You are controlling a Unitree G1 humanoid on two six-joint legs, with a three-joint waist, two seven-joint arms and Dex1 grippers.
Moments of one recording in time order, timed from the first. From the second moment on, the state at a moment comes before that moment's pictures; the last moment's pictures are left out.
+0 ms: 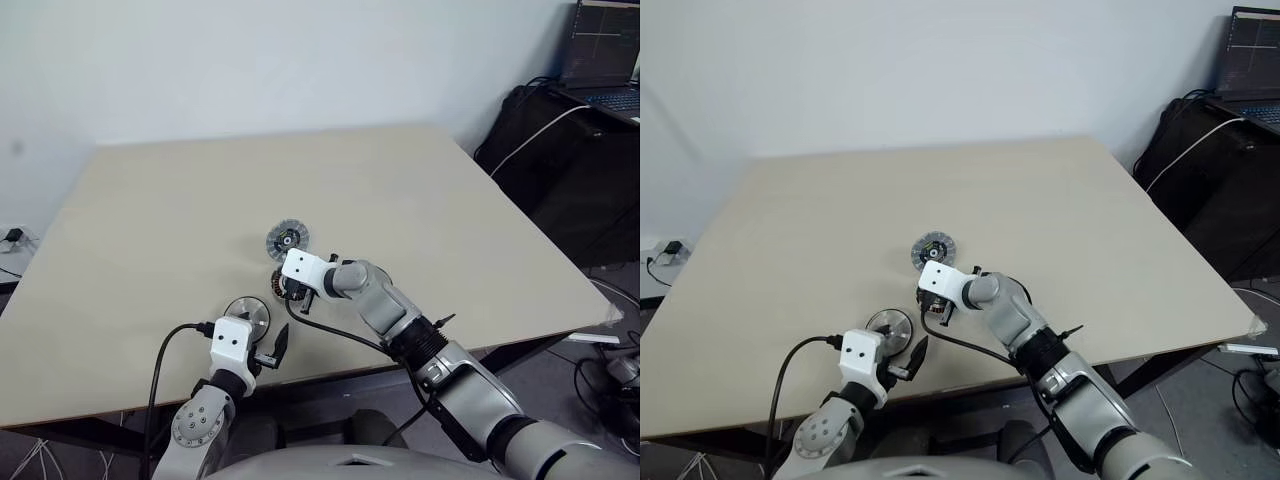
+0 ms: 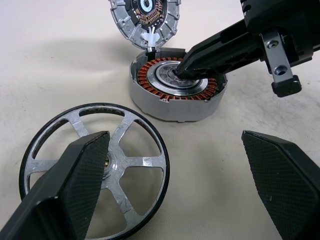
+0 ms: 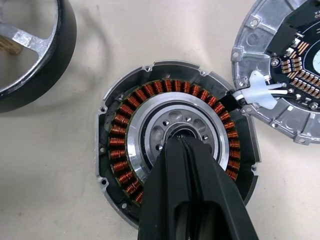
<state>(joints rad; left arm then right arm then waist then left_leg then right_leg) 0.48 0.12 -0.21 -0.35 -0.06 0.17 -0.22 -0.56 -0.12 0.55 0.34 -0.31 0.50 0.68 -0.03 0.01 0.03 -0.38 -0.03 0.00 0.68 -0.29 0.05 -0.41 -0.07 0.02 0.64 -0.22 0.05</state>
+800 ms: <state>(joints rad) 0.48 0.12 -0.22 -0.37 -0.06 0.21 -0.21 -0.56 -0.08 0.55 0.38 -0.30 0.49 0.63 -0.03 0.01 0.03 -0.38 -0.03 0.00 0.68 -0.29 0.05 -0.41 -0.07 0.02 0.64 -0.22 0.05</state>
